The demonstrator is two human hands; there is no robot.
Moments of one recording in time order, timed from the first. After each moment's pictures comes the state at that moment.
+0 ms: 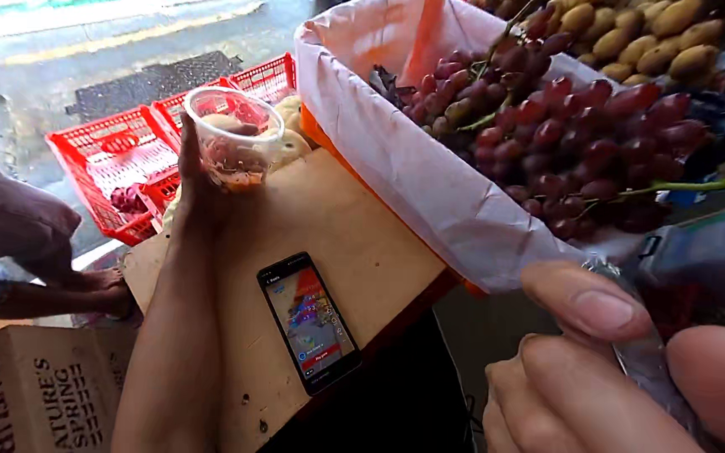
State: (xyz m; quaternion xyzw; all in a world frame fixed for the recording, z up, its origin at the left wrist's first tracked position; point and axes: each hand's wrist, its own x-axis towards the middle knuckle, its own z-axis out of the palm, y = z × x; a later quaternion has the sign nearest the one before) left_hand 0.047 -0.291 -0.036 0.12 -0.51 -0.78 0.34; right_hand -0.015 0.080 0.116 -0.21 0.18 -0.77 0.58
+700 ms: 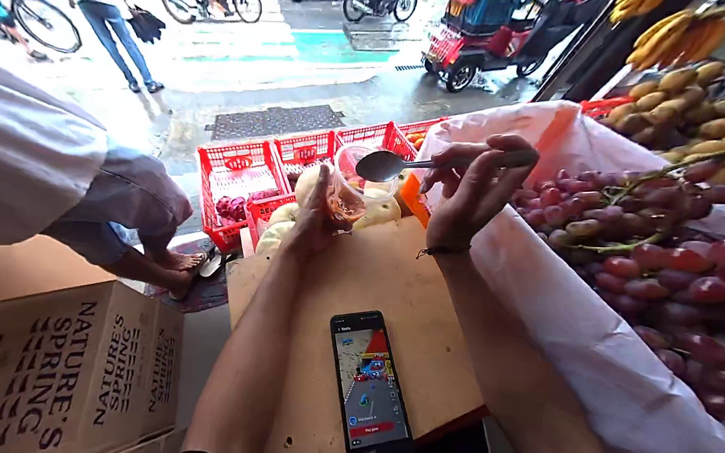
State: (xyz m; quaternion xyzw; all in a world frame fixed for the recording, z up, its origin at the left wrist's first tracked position) left_hand 0.042 -0.307 -0.040 0.23 -0.44 -0.79 0.35; right_hand -0.123 -0.209 0.020 -0.54 0.31 -0.78 -0.03
